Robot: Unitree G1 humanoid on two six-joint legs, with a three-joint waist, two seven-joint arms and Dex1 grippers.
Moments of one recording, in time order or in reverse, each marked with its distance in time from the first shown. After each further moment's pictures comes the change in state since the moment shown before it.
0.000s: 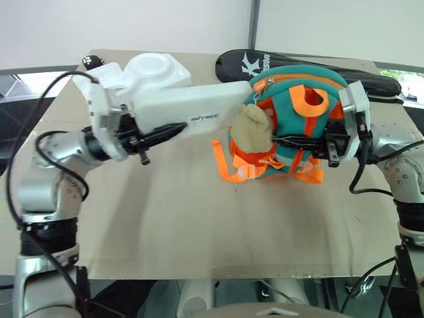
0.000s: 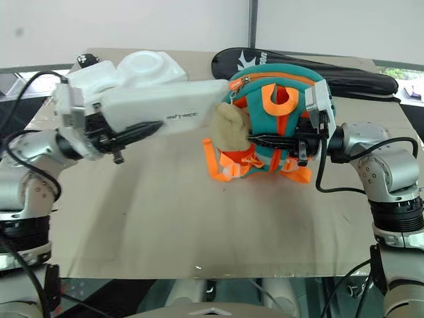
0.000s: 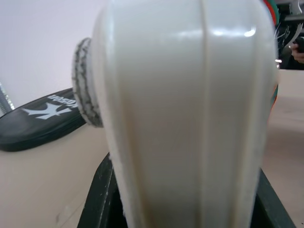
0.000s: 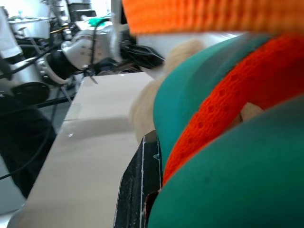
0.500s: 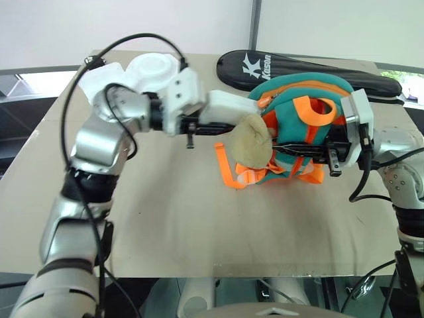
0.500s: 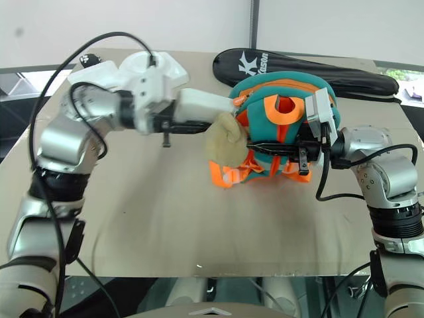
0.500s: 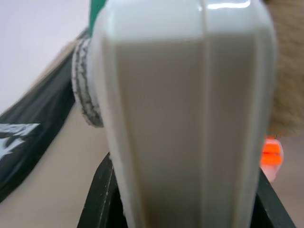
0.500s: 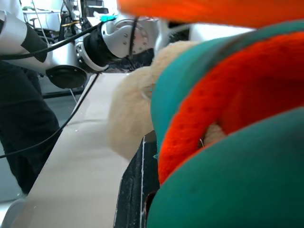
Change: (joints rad) left arm -0.475 -0.113 -0.425 0.171 0.309 0.071 -0.092; right arm 0.038 0.032 0.003 -0.024 -0.044 -0.095 0.006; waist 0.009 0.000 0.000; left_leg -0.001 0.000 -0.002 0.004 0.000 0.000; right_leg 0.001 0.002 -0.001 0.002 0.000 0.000
